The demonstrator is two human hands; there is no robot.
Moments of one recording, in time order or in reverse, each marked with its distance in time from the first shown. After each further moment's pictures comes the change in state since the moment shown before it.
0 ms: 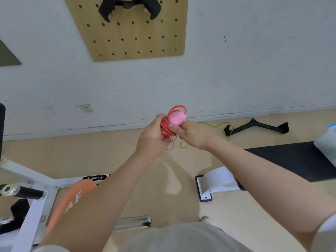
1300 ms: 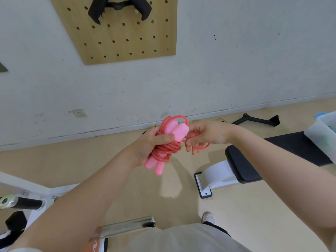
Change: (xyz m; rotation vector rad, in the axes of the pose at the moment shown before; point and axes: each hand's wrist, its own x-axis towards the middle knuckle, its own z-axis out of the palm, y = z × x) left_hand -0.018 0.004 -0.040 -0.865 -0.630 -0.212; right_hand -0.018 0.023 -0.017 0.310 -0.369 -0.157
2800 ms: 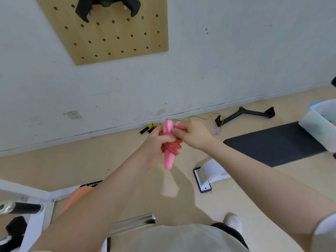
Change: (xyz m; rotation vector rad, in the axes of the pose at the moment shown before) left_hand 0.018 -0.019 0.032 -0.127 0.245 -0.045; right_hand 0.021 0.007 0.043 -0.300 0.686 0.065
